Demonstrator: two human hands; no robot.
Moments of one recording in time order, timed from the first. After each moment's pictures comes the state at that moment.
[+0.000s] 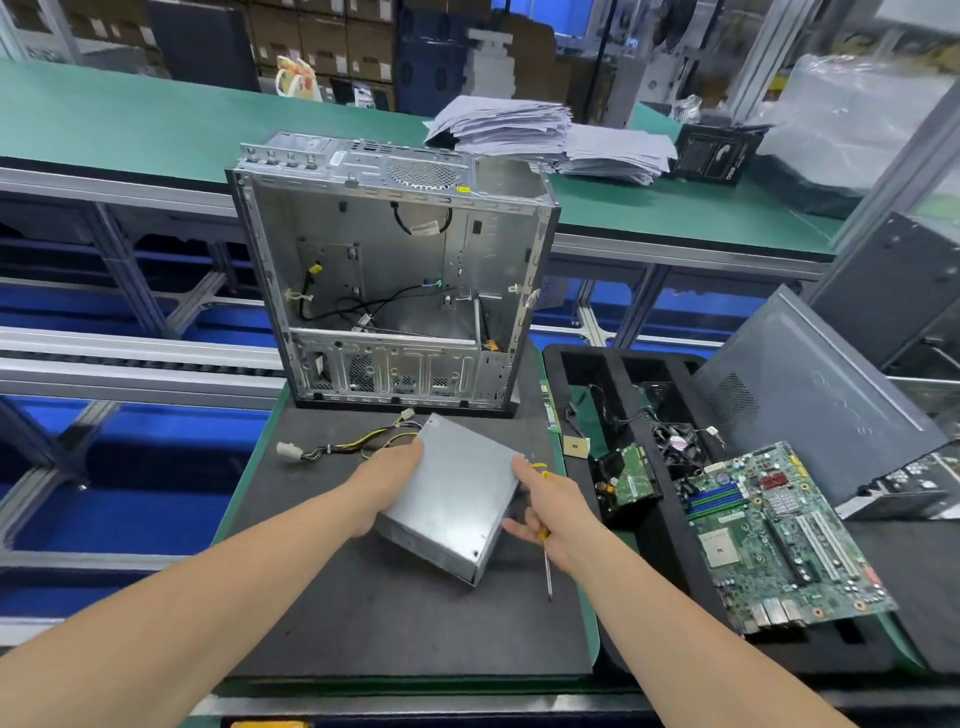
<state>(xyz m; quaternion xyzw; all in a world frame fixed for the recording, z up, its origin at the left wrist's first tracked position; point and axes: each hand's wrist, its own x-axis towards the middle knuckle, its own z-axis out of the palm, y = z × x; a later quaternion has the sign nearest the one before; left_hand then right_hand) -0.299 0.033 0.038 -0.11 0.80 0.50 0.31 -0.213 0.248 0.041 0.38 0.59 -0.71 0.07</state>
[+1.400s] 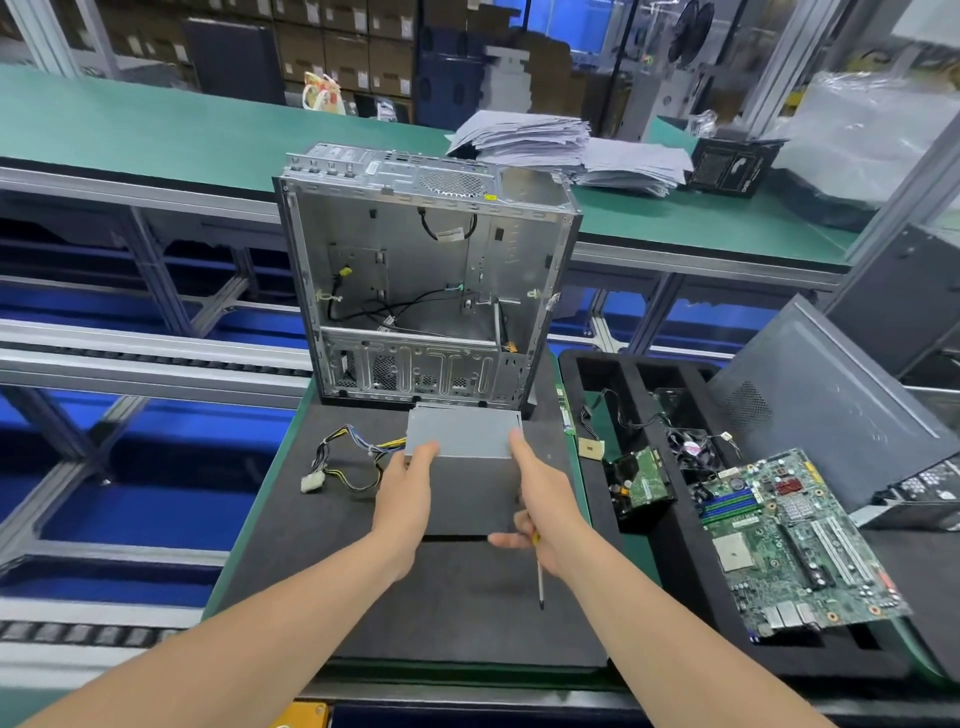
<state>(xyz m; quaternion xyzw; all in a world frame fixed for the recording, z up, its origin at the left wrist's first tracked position) -0.230 0.044 0.055 -0.18 0.69 0.69 0.13 -0.200 0.201 0.070 0.34 0.63 -0.69 0.07</state>
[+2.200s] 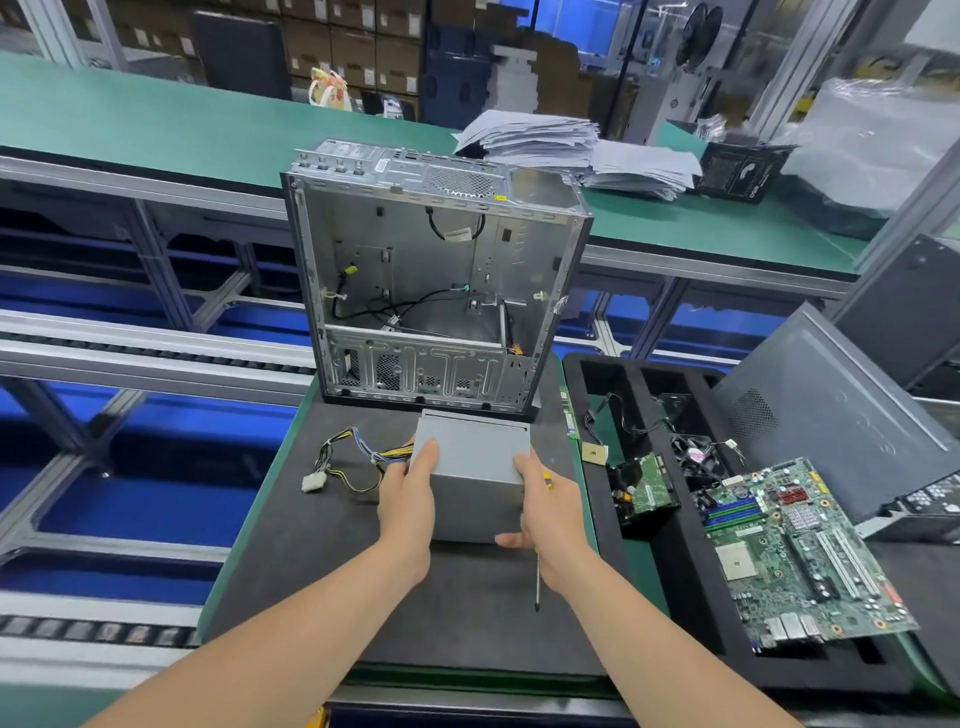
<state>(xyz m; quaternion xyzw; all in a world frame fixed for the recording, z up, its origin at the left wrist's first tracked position) -0.229 0.052 0.046 -0.23 0.61 0.75 0.09 -0.197 0.199 0.053 0.29 0.66 -0.70 -0.02</state>
